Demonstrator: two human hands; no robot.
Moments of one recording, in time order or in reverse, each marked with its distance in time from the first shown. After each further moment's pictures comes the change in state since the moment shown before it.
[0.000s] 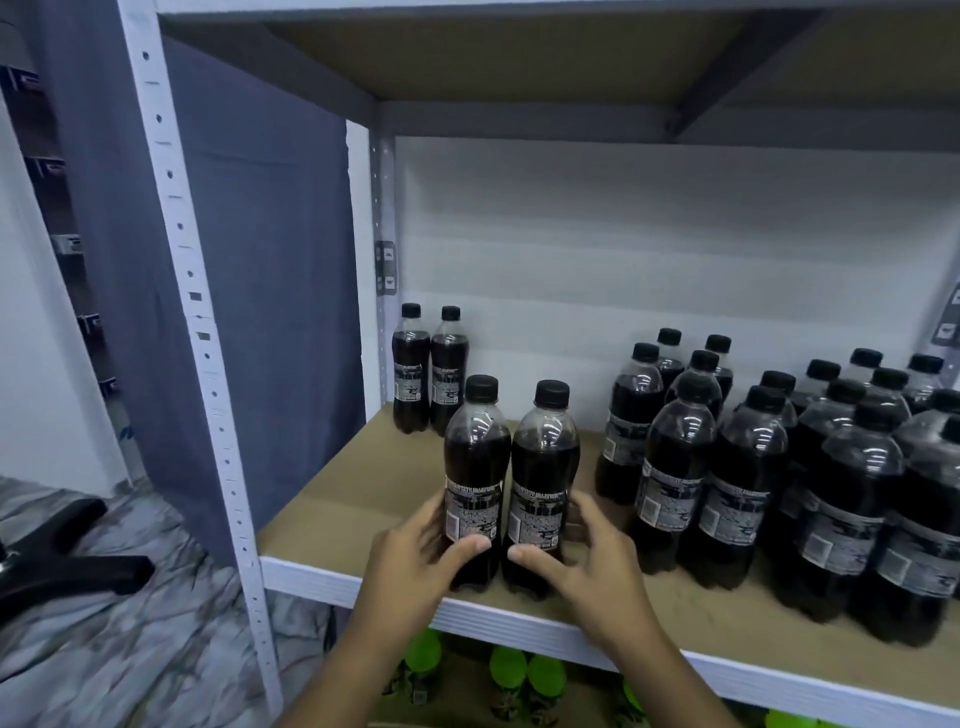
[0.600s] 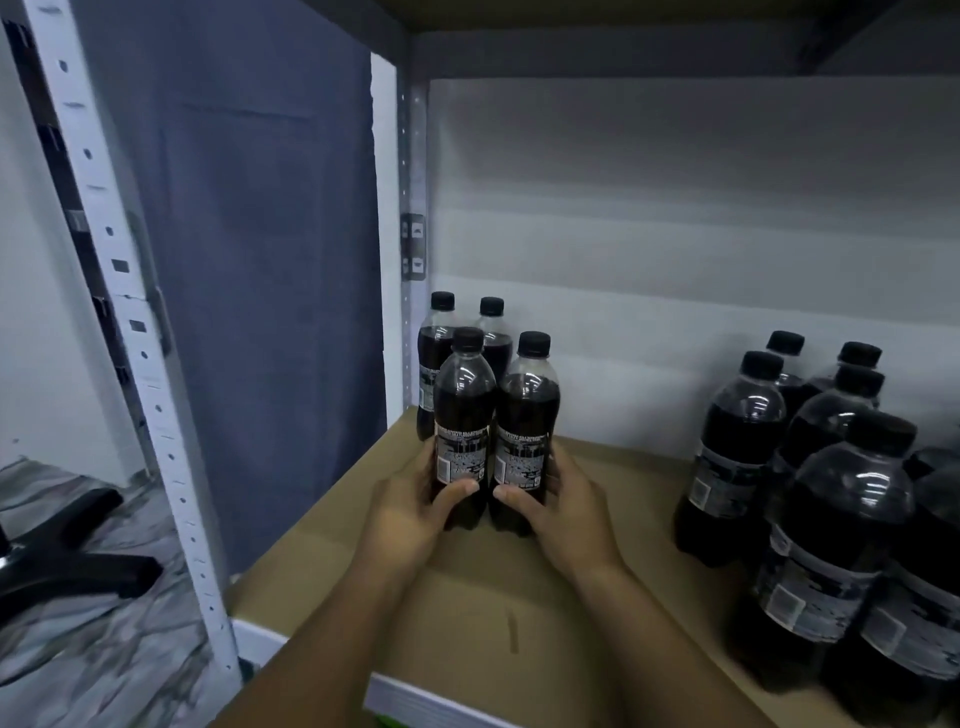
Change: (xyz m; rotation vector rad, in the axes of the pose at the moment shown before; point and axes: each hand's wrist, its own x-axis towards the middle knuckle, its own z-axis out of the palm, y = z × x) left_hand 0.134 -0.072 -0.030 0.203 0.095 0.039; right_hand 0.163 0.057 0.092 0.045 -0.017 -0.072
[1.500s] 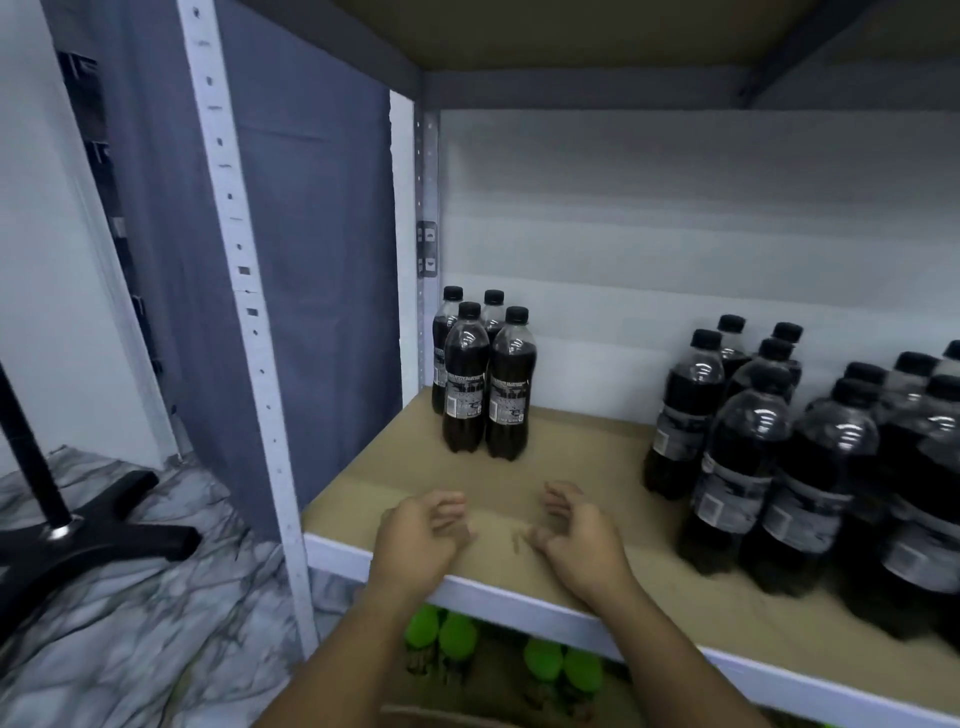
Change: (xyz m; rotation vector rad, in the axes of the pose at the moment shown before) left_hand -0.106 0.031 -0.017 0.044 -0.036 -0.340; right_hand -0.105 -0.023 -0.022 -0.244 -0.078 0.219
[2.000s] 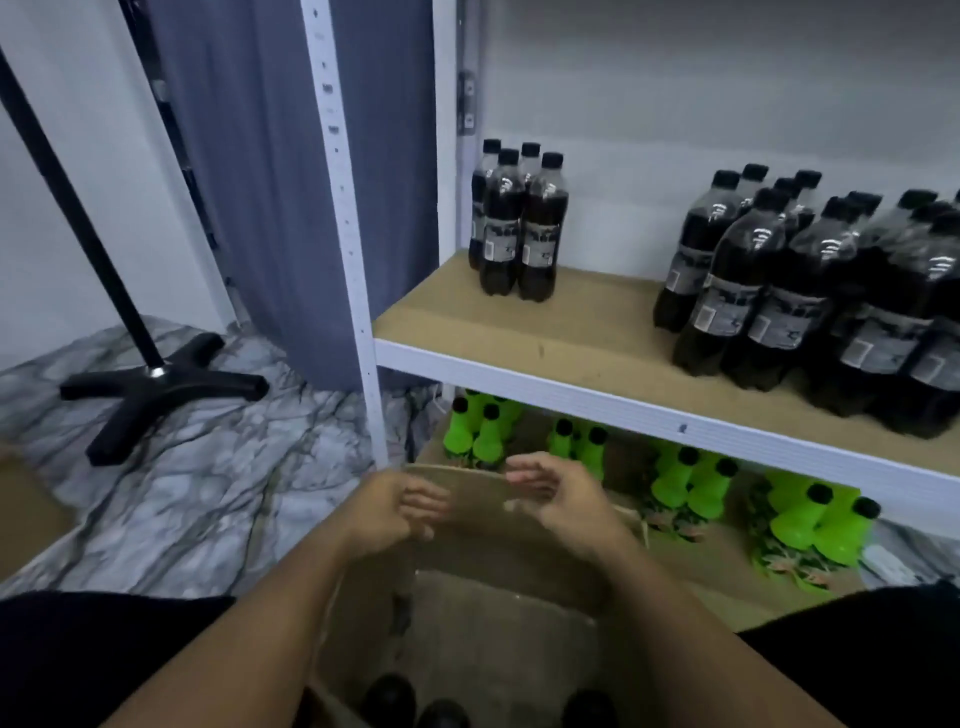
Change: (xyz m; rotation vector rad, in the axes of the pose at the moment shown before) left_hand -0.177 -0.099 -0.074 0.018 -0.452 -0.285; right_hand -0.201 0.012 0.031 0.224 -0.359 -0.003
